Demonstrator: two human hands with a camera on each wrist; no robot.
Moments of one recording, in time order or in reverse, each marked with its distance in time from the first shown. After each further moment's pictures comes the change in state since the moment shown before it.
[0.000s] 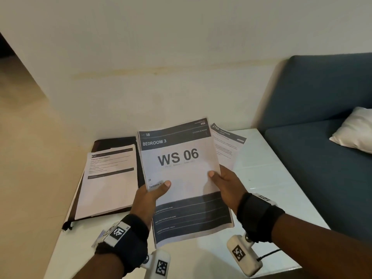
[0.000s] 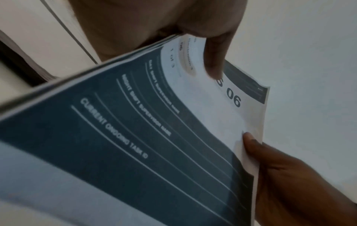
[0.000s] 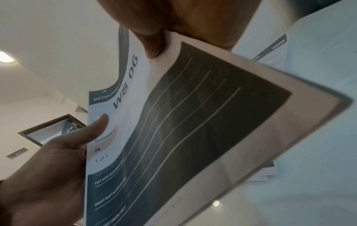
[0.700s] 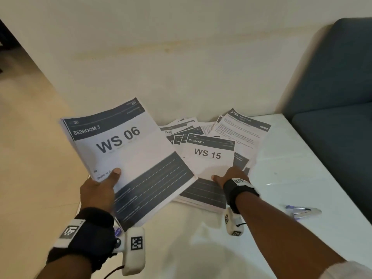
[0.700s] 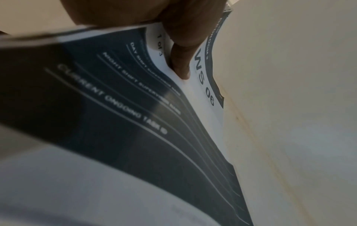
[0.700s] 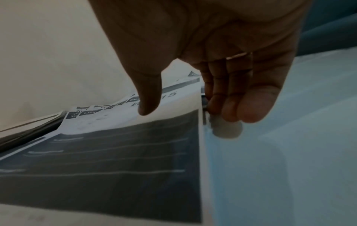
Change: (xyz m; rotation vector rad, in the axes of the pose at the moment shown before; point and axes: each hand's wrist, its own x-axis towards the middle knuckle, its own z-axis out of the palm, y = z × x) left_hand 0.046 0.009 -0.121 0.151 0.633 0.109; right_hand 0.111 0.100 0.051 -0.713 0.093 0.444
